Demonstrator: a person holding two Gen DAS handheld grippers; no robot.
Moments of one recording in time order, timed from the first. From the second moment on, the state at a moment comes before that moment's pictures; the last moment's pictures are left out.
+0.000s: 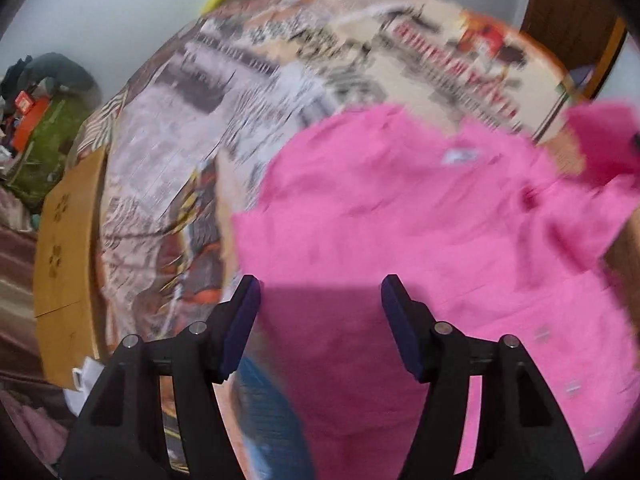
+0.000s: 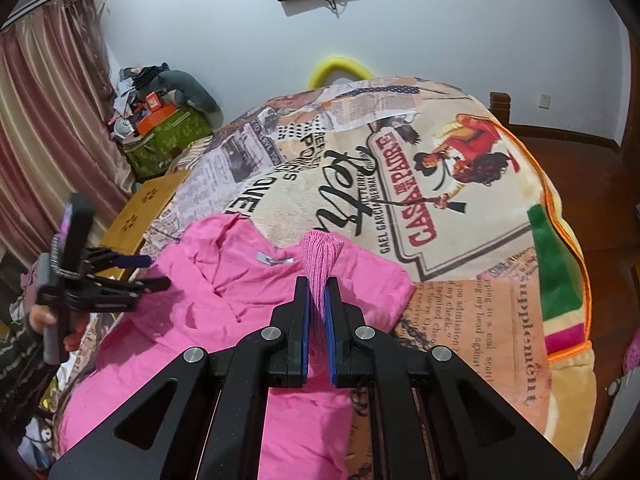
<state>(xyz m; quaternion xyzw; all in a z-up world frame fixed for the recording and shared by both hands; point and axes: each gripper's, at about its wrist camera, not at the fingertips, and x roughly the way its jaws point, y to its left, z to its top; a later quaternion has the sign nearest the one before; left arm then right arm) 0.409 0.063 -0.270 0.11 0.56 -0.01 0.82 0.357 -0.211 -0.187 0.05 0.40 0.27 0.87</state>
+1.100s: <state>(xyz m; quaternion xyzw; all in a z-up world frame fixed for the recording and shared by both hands) 0.354 0.103 -0.256 0.09 0.55 -0.01 0.83 0.335 -0.070 -0.198 0.00 0.43 0.38 0.82</state>
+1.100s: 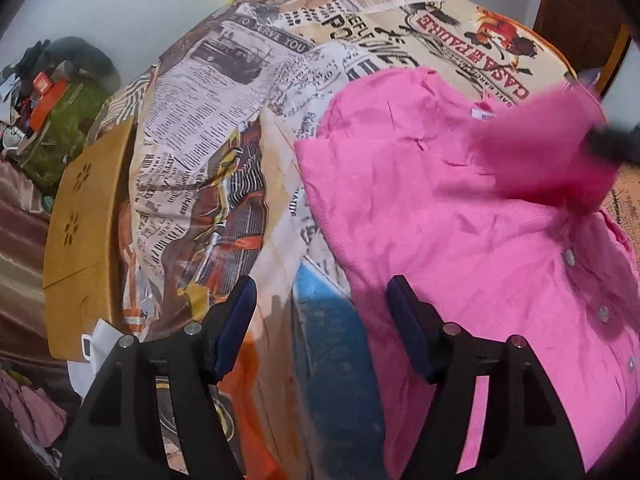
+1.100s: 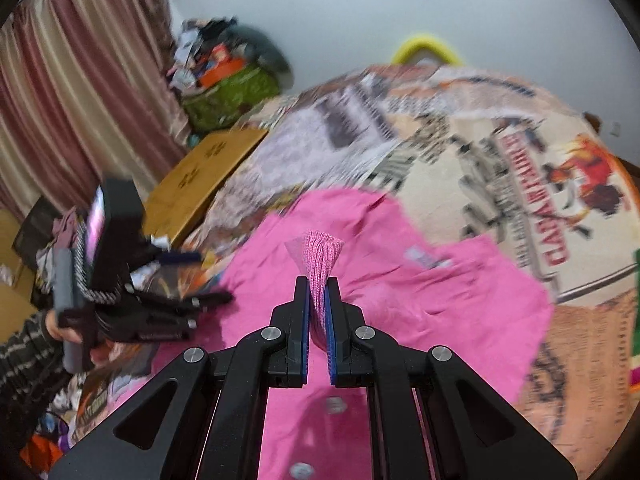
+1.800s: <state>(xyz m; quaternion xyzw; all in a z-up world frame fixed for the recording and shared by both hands) 0.388 0.037 -0.249 0.08 0.54 -0.07 0.83 0.349 -0.129 -0.226 -0.01 0.50 0.31 0.81</state>
